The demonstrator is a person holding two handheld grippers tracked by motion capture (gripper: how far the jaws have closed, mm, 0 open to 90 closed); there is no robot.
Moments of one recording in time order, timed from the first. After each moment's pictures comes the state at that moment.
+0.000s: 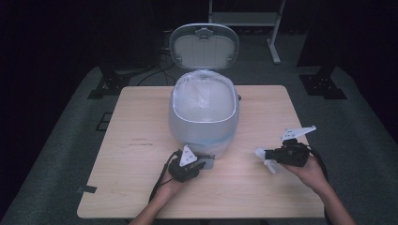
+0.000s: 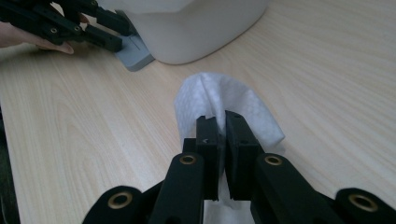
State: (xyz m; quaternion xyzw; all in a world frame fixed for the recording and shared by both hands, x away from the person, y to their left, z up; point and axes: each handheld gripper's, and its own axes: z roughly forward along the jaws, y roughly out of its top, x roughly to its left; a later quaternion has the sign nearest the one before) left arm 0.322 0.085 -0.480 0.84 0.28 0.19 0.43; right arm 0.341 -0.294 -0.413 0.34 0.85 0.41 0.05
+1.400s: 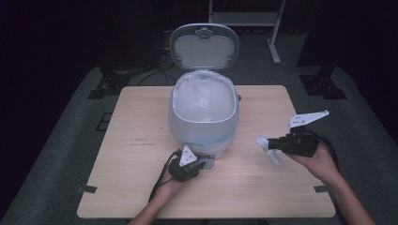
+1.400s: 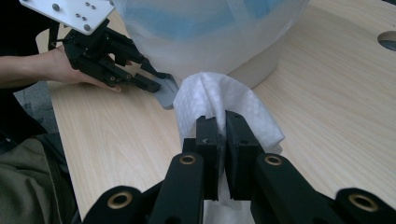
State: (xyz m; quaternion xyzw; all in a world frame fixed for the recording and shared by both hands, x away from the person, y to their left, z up) left arm 0.322 0.085 -0.480 0.84 0.28 0.19 0.43; right arm 0.332 -0.288 -0.342 0.31 0.85 0.43 0.06
